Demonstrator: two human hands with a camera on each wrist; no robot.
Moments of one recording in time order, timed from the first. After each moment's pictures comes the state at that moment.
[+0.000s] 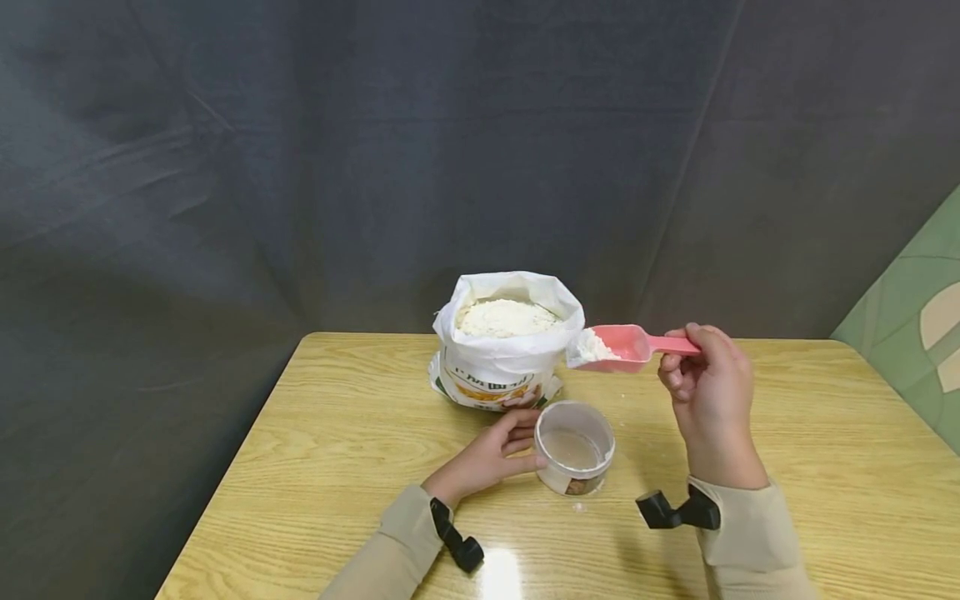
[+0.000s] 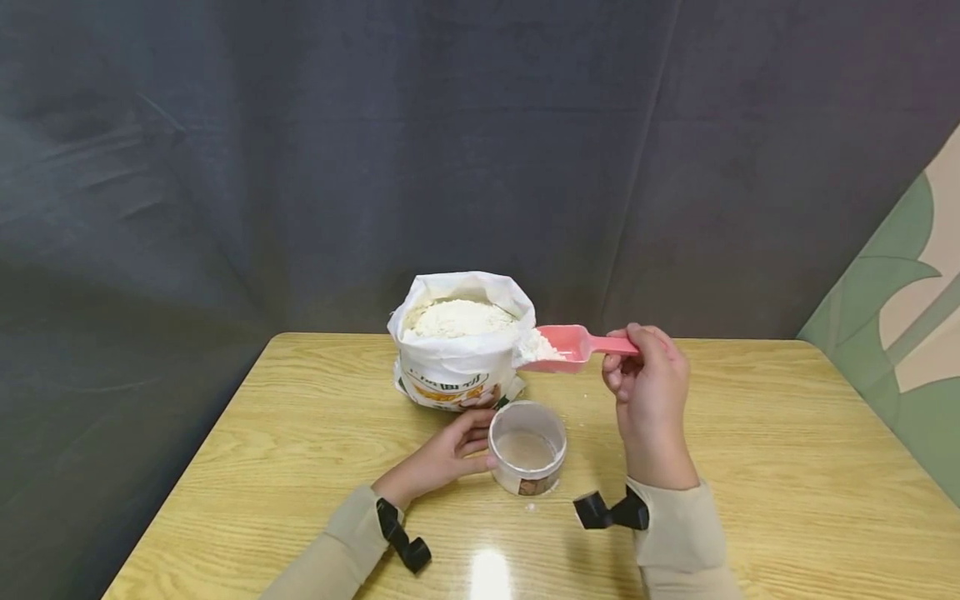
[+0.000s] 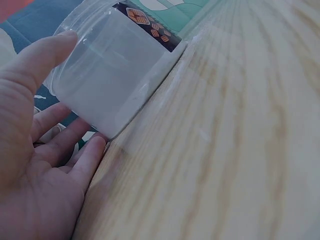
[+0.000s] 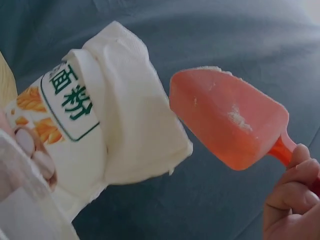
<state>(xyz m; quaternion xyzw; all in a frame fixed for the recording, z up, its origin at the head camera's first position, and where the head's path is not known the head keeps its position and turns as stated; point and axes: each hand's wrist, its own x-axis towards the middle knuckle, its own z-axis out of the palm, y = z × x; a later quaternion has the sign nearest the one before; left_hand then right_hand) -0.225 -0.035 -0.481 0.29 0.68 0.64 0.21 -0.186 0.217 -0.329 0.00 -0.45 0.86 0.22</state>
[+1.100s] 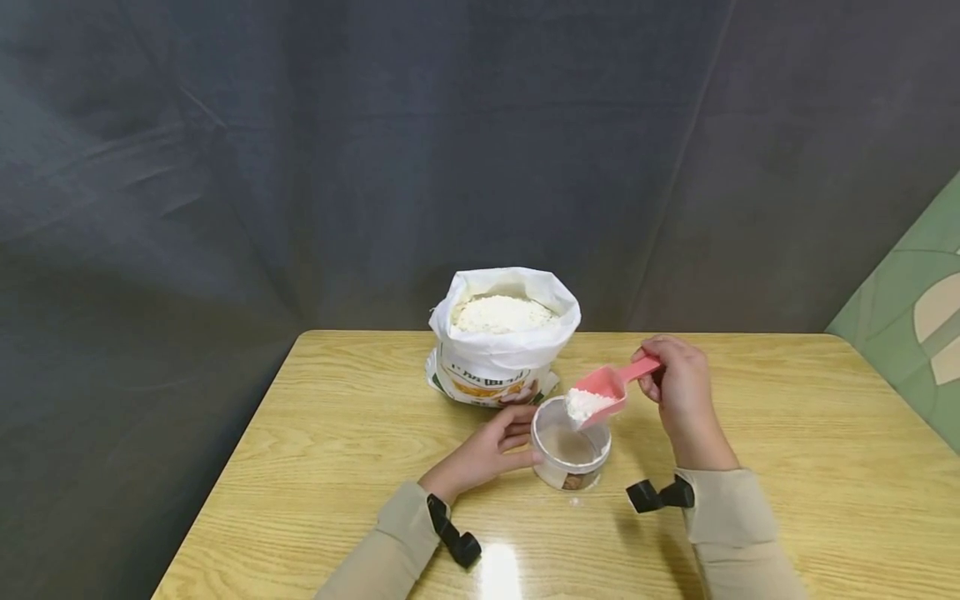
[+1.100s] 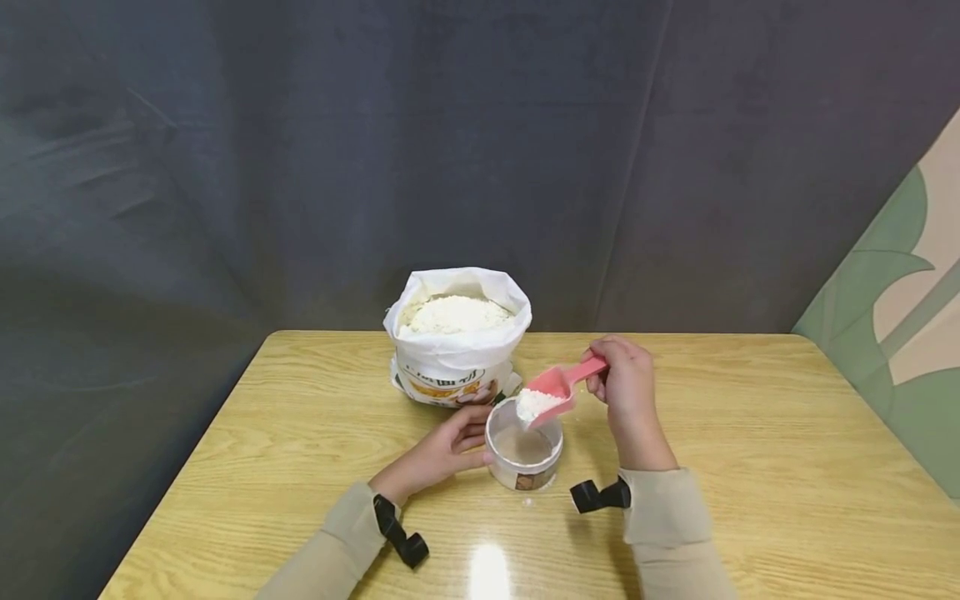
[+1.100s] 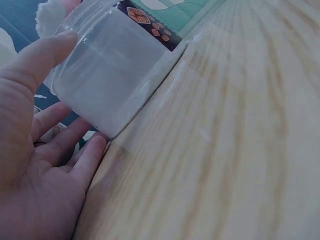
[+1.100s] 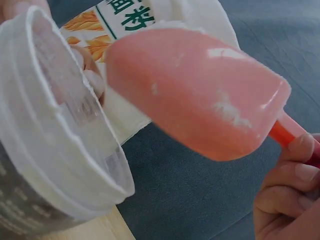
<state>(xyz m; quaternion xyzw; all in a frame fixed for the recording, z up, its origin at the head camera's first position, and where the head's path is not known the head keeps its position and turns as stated) -0.223 -0.035 -0.477 0.29 0.69 0.63 0.22 -0.210 0.229 -0.367 -0.03 -0.64 0.76 0.15</state>
